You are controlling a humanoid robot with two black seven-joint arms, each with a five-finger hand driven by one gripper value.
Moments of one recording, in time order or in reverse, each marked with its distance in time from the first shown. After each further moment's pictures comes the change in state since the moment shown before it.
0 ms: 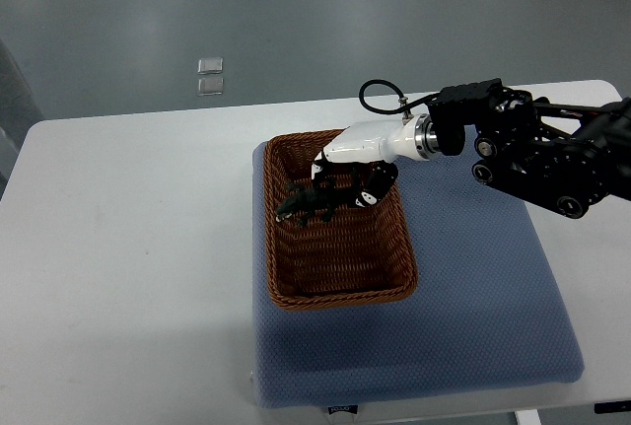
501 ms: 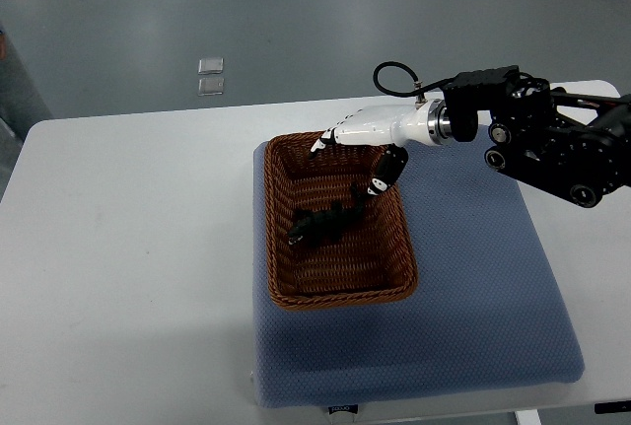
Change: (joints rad) left arm 0.000 0.000 0.000 0.000 0.000 0.000 0.000; right arm 0.007 -0.051 0.048 0.000 0.036 -0.006 0.006
